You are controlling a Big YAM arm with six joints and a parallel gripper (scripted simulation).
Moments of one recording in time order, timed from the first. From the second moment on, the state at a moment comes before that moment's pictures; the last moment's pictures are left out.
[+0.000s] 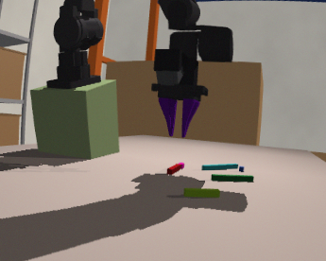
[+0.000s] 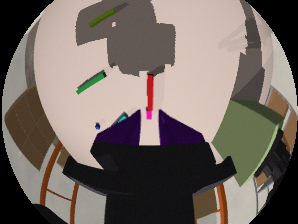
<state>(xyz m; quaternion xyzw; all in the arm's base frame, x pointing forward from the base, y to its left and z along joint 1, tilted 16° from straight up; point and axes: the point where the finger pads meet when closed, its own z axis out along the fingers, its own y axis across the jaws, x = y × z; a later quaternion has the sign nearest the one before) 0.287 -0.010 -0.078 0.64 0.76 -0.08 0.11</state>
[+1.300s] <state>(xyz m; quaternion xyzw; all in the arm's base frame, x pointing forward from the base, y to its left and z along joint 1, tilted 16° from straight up) 0.288 -0.017 -0.107 0.64 0.76 -0.09 0.11</state>
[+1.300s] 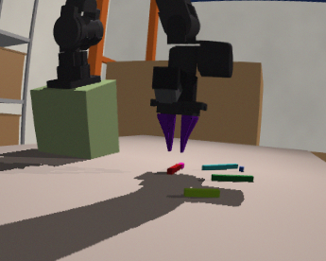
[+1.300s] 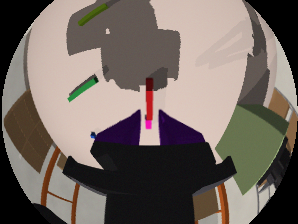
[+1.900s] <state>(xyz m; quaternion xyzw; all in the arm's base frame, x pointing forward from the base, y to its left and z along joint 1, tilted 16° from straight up) 0.288 -0.021 -0.125 0.64 0.76 -0.09 0.11</state>
